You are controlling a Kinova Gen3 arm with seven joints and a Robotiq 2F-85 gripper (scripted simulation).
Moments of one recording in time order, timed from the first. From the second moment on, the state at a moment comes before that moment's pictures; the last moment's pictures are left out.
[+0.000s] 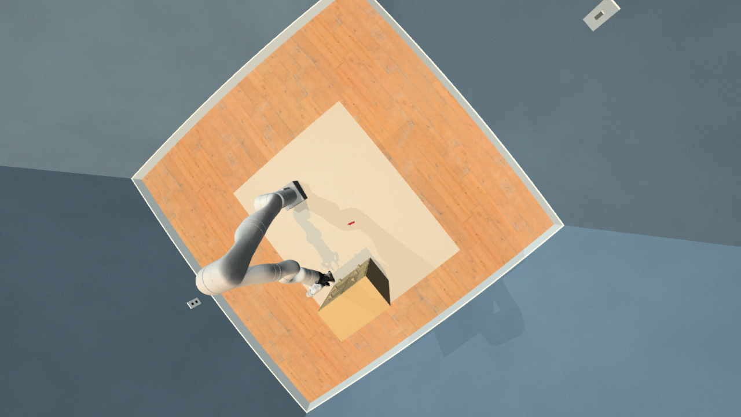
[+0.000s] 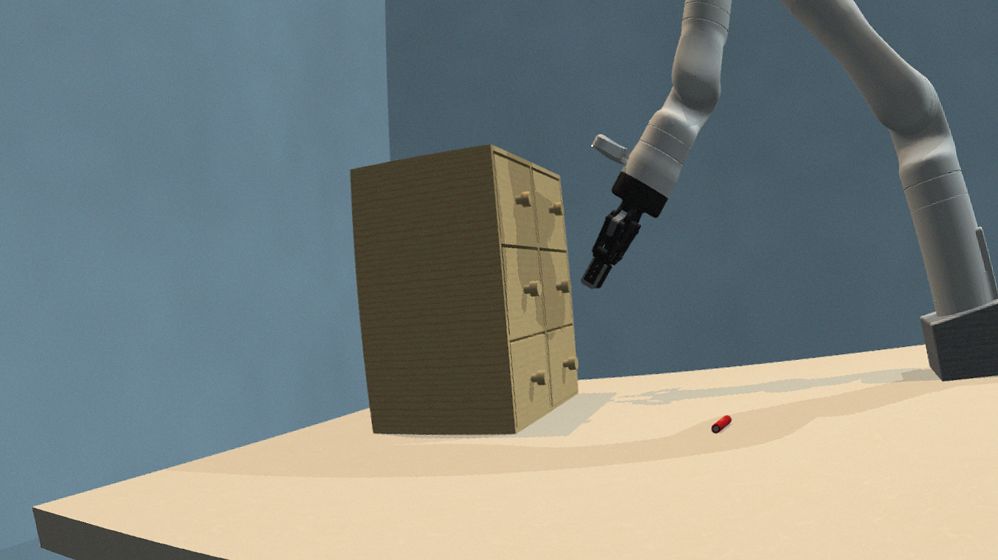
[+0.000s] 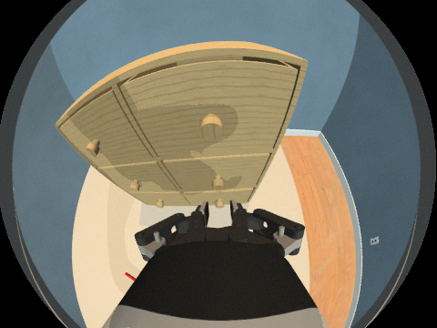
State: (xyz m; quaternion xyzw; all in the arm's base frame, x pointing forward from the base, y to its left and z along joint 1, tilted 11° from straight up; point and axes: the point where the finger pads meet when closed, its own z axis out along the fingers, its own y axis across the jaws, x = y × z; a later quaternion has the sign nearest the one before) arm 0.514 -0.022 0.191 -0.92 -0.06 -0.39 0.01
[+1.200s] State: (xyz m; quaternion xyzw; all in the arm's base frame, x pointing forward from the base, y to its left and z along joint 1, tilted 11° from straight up) arm 0.519 -0.021 0.193 -0.92 -0.06 -0.40 0.01
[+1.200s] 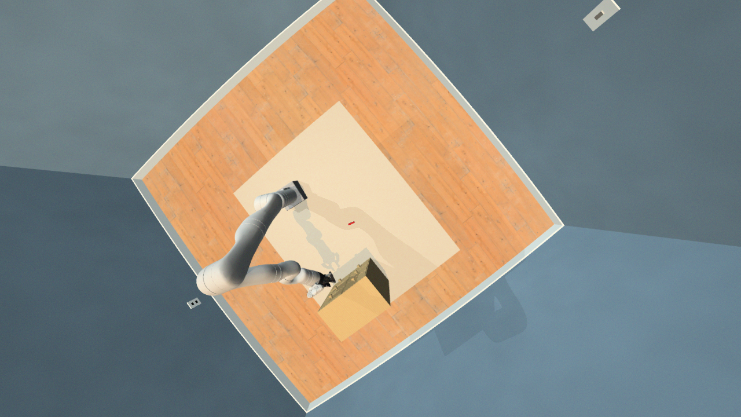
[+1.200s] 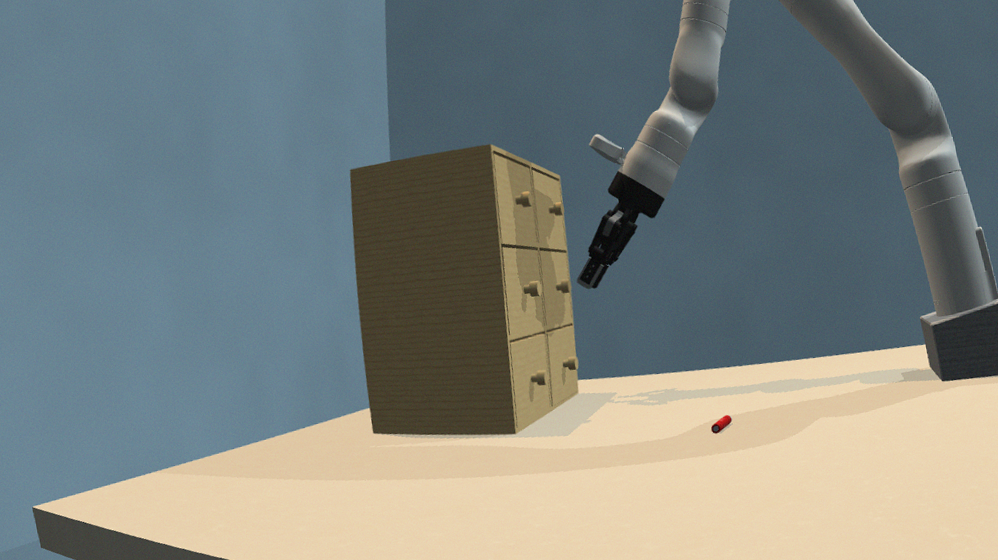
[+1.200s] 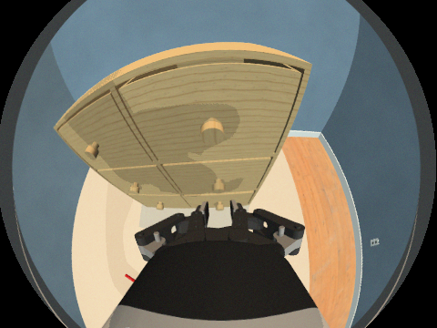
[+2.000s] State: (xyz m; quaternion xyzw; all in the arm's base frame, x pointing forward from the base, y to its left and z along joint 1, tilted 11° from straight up) arm 0.547 -0.018 0.198 -0.92 -0.06 -0.39 0.01
